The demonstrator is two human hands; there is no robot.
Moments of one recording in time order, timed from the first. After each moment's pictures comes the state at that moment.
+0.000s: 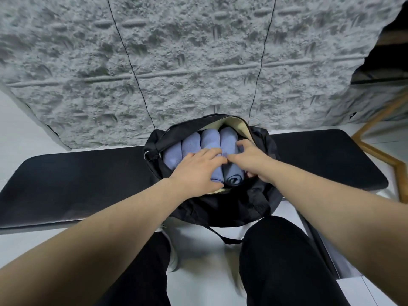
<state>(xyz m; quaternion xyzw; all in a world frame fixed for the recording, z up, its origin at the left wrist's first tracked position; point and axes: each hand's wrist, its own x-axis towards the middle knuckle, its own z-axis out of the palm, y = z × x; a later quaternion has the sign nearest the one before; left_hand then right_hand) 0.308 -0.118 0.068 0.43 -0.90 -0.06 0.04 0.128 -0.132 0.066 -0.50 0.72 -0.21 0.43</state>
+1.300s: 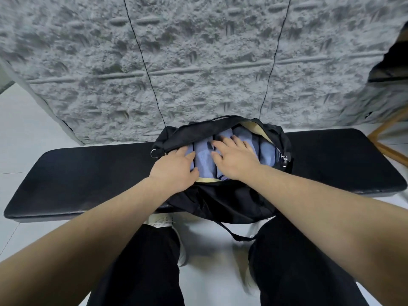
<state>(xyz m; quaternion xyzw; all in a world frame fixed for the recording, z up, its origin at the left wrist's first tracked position) 0.368 -0.114 0.077 0.59 -0.80 -0.04 -0.07 0.183 -0.130 0.062 -0.76 0.63 -0.03 0.16</state>
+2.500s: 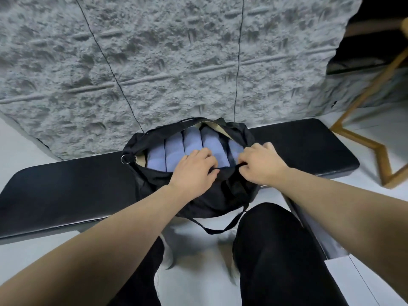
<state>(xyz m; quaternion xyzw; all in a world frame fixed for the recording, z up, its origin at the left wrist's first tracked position) 0.264 -0.088 0.063 0.45 -0.89 -0.03 0.12 0.046 -0.075 0.064 -0.78 0.63 0.02 0.04</state>
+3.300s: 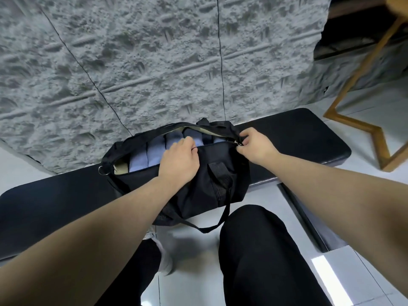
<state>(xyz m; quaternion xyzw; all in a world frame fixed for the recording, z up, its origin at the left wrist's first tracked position) 0.230 -0.122 0.075 0.56 -0.82 -0.08 0.13 0.006 -0.109 0.053 -0.54 0.74 -0.27 0.31</state>
